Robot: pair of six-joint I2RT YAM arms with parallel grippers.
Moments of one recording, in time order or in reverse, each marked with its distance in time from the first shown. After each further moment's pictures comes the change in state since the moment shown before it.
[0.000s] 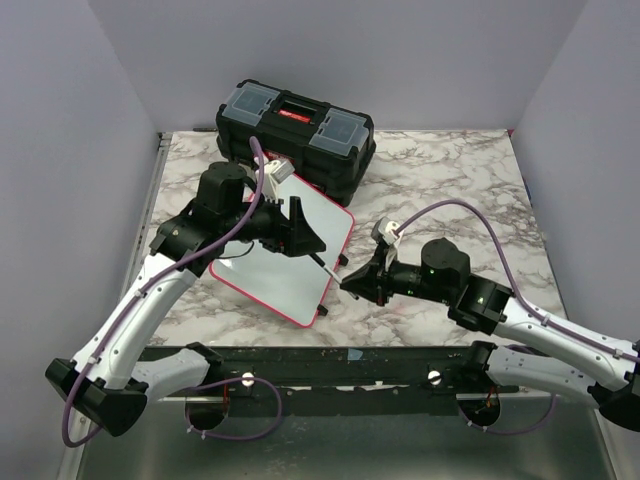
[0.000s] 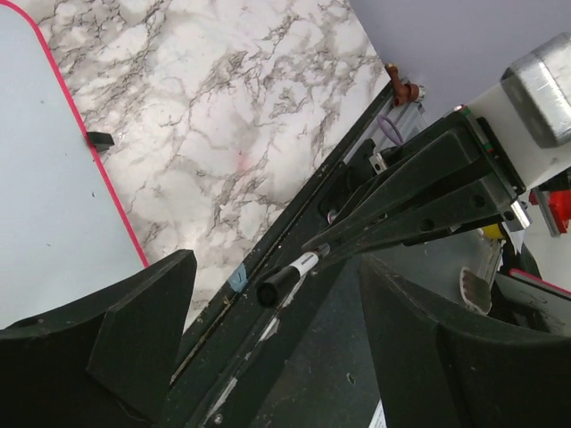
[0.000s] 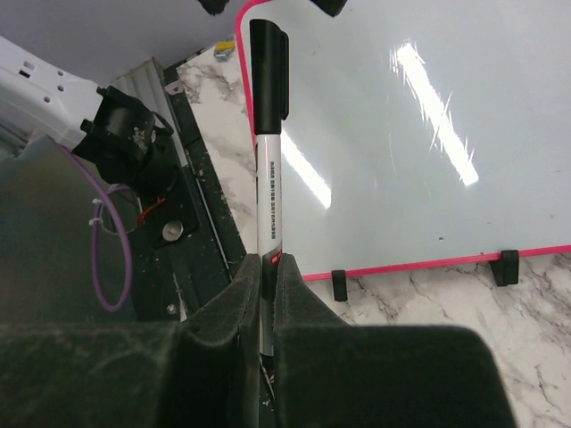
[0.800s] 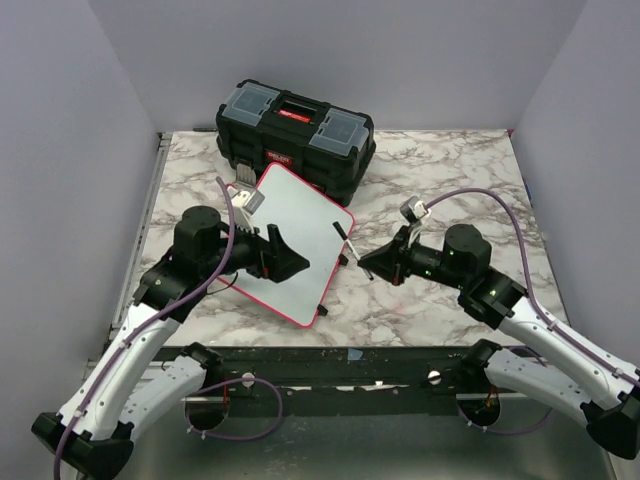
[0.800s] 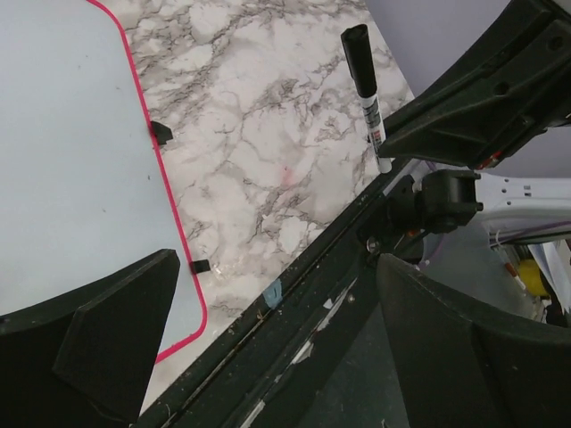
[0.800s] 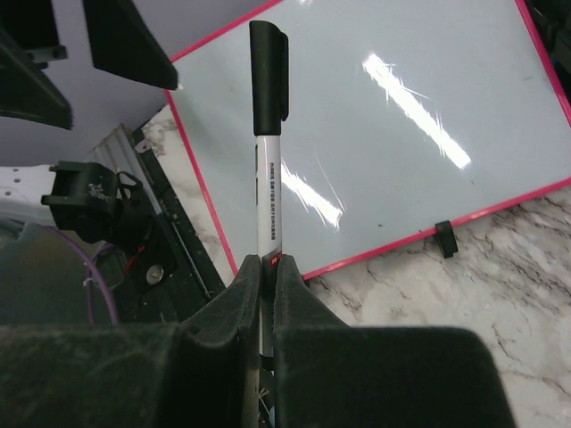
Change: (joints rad) left arm 0.061 -0.313 -0.338 0.146 -0.119 -0.056; right arm -0.259 -0.047 -0.024 0.006 -0.113 0.116
